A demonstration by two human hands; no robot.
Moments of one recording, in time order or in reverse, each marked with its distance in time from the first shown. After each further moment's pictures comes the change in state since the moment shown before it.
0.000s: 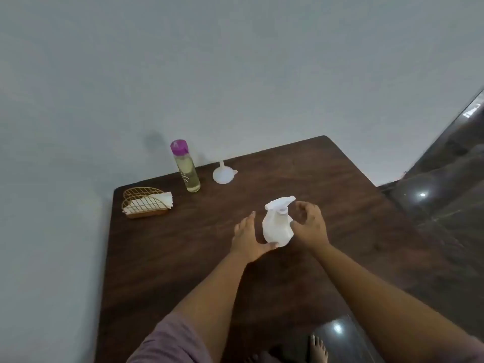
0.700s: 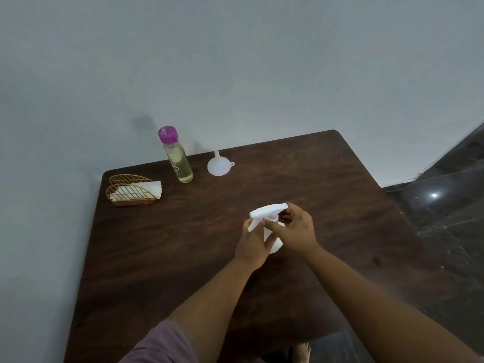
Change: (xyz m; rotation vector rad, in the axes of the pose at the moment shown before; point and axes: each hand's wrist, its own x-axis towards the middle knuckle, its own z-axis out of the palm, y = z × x) left_hand 0.025 0.021 0.047 -0.173 0.129 0.112; right_hand 0.030 0.007 0.013 0.205 -0.125 -0.222
